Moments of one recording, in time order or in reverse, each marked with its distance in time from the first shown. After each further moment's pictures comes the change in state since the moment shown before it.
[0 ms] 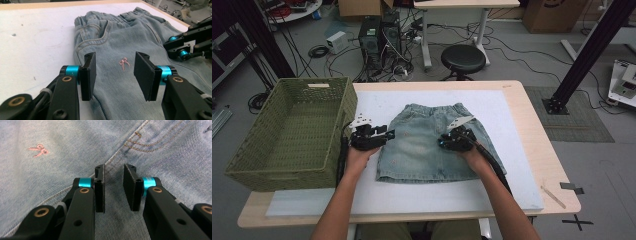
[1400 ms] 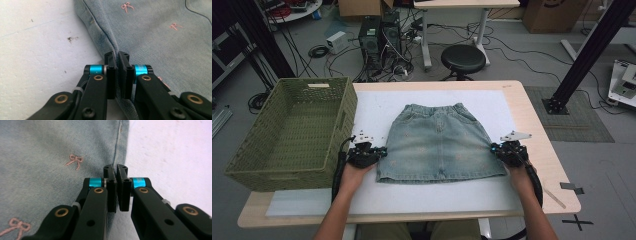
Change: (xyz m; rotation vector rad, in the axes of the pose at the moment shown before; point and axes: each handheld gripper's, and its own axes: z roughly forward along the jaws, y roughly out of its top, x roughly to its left) left arm -0.018 -0.034 -0.022 0.178 0.076 0.030; right arm -0.044 -0.107 -0.095 -0.018 -0.333 0.223
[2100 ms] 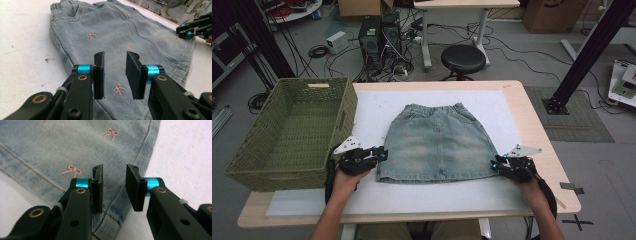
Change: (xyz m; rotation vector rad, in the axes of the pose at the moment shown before) left arm -0.006 -0.013 -0.031 -0.212 -0.187 0.018; right arm 0.010 -0.030 -0.034 -0.012 0.140 -0.111
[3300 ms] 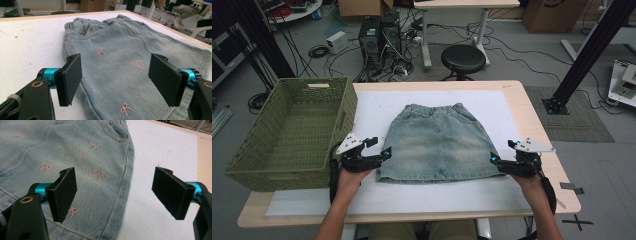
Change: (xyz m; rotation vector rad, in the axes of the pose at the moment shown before) left arm -0.006 0.012 0.006 -0.089 0.105 0.019; right arm 0.003 0.020 -0.021 -0.189 -0.103 0.096
